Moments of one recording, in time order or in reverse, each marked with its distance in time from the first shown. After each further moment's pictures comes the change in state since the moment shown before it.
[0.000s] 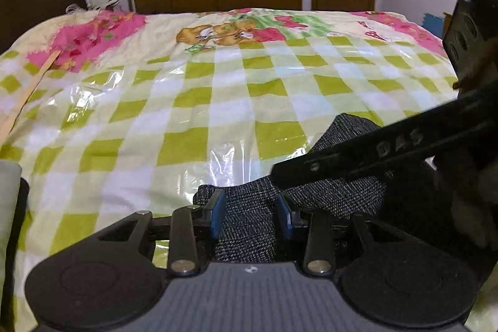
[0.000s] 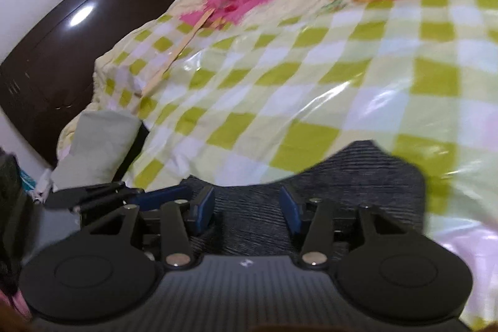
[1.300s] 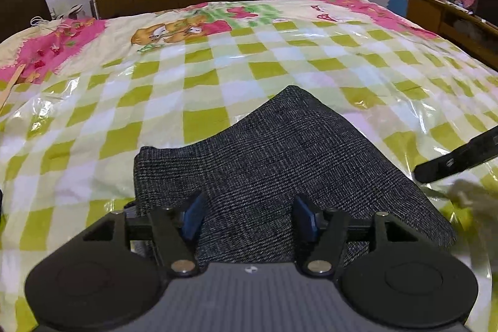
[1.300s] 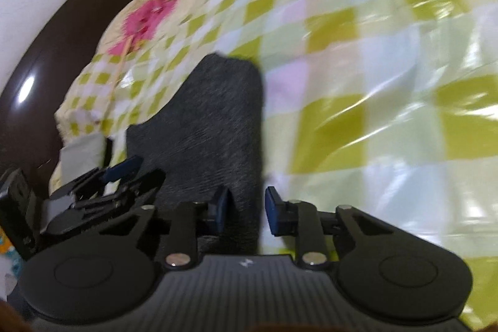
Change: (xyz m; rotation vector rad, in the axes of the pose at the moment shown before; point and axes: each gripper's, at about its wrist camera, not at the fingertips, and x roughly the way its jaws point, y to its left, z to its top) left arm -0.020 -0.063 -0.013 0.104 0.036 -0.089; right arm -0.150 -0.060 -0.102 0.409 -0.013 -0.157
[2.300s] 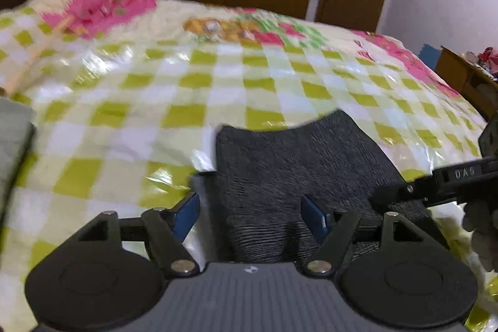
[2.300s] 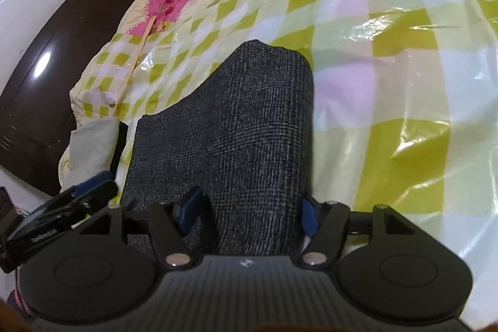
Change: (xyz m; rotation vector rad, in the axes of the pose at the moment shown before) left arm -0.036 0.062 -0.022 -0.262 -0.028 -0.017; right arm 0.053 0.024 0.015 -0.081 0.052 0.109
